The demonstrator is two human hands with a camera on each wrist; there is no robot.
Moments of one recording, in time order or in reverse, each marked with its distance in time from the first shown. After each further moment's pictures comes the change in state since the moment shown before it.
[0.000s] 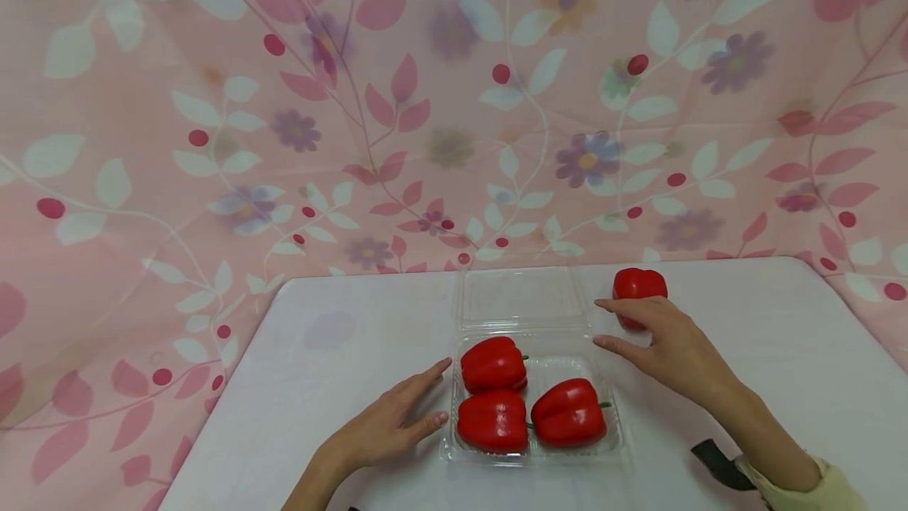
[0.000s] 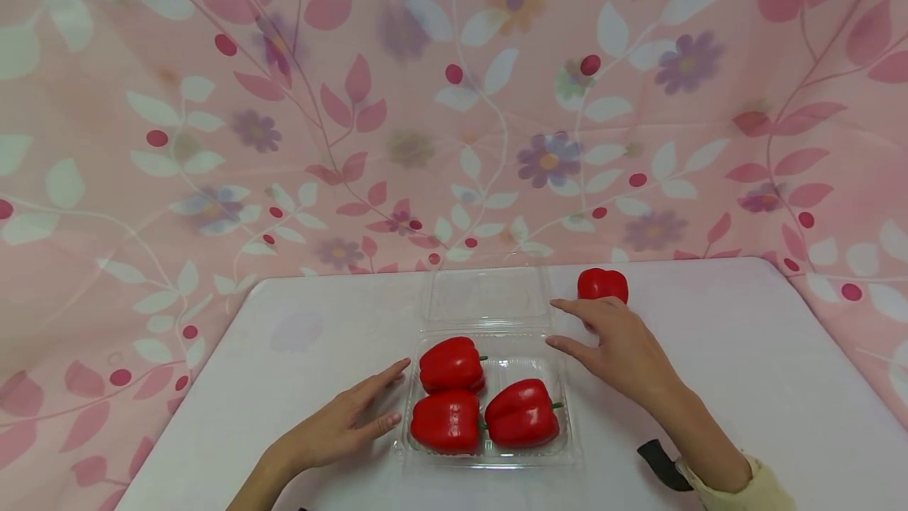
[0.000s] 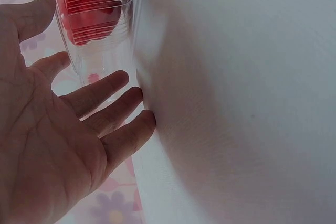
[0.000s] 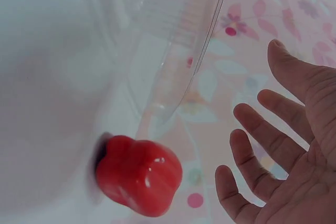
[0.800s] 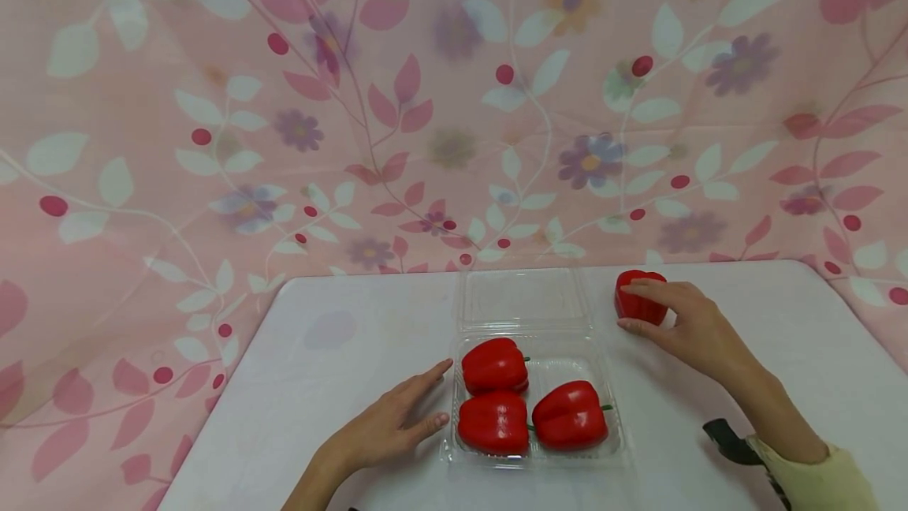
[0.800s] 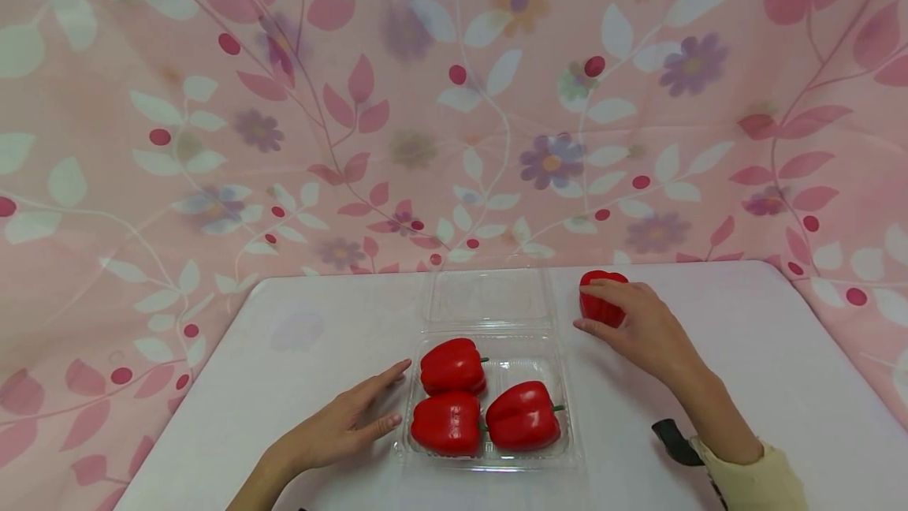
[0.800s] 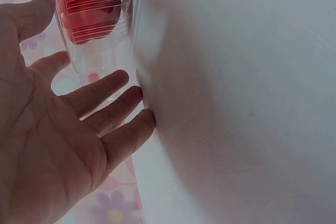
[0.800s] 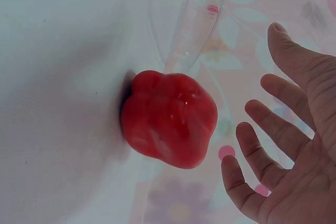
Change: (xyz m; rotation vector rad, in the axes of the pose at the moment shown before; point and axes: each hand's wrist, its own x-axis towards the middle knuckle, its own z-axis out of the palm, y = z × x) left_hand -0.001 0.002 -0.001 -0.005 0.003 -0.011; right_hand 0.012 0.045 -0.009 -0.004 0.037 -0.025
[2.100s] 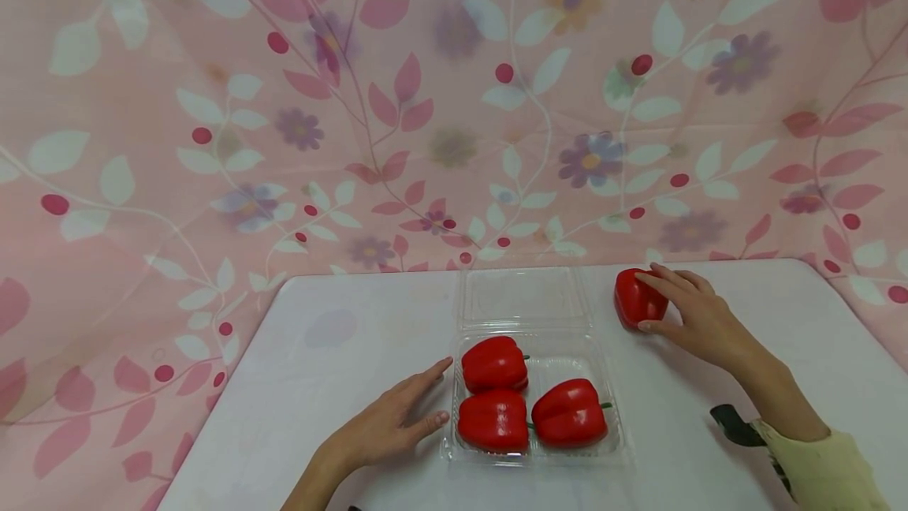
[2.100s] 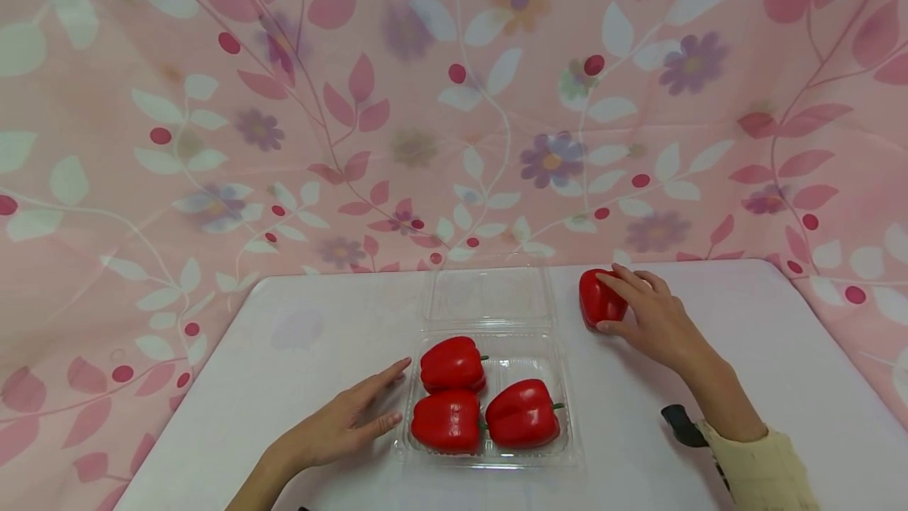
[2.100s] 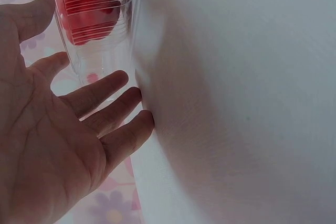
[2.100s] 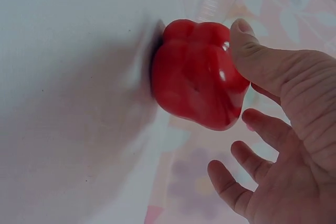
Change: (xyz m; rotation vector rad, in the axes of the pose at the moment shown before) left_hand -0.001 -0.001 0.002 -0.006 0.008 0.005; right_hand 0.006 0.033 -0.002 -0.077 -0.154 0.087
